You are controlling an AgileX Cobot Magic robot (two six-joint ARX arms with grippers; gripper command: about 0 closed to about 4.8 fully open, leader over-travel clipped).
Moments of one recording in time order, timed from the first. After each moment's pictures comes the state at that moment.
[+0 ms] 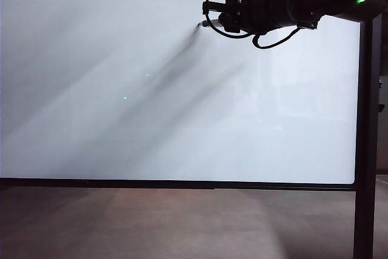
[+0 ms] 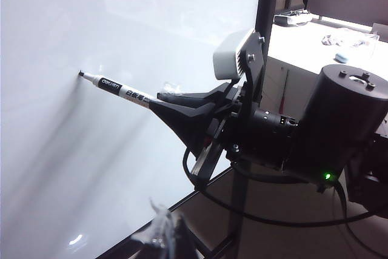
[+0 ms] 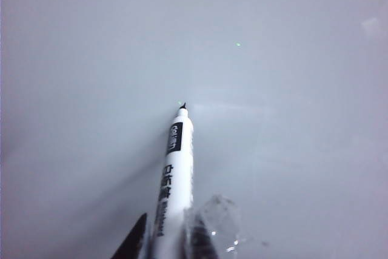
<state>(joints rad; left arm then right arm) -0.69 0.93 0.89 -0.02 0.05 0.06 0.49 1.74 0.98 0.99 0.03 -0.03</state>
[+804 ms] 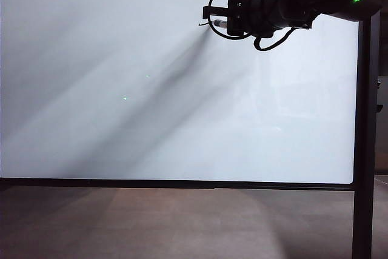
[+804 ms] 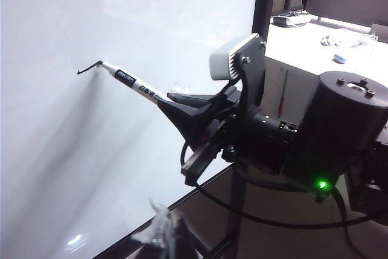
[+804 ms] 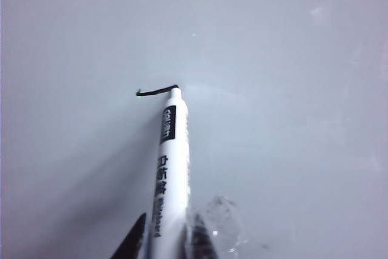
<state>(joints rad) -0.69 0.93 0.89 -0.02 0.05 0.06 0.51 1.74 0.98 0.97 0.23 -0.04</state>
